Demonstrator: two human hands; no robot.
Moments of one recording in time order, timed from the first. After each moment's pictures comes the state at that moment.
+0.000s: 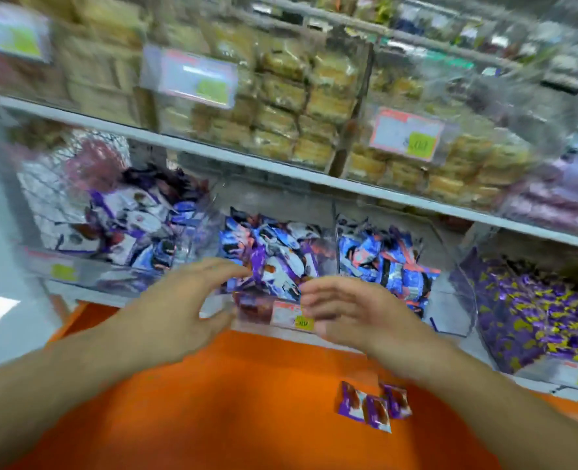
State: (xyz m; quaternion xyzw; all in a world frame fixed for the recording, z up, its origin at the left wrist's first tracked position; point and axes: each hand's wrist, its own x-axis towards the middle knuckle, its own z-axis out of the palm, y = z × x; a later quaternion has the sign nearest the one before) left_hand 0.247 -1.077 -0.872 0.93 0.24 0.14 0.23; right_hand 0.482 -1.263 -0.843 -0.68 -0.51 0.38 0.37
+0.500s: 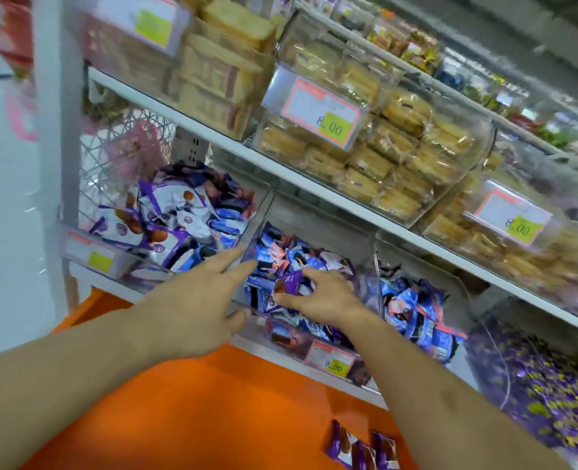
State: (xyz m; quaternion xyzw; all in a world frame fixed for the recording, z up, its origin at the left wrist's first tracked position) left_hand 0.235 -1.017 -0.895 0.92 0.32 0.07 0.21; right_hand 0.483 -1.078 -0.894 -0.86 -0.45 0.22 0.08
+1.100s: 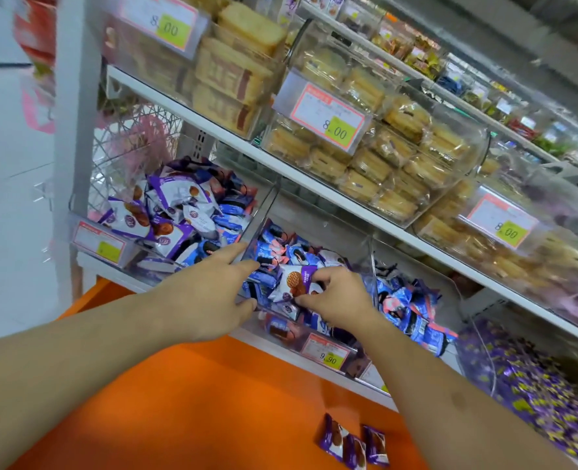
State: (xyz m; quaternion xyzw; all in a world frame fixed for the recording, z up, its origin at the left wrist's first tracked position) left_hand 0.238 -1.019 -0.888 0.91 0.32 0.07 0.26; right_hand 0.491 -1.099 -0.885 -0.84 -0.51 0.12 0.15
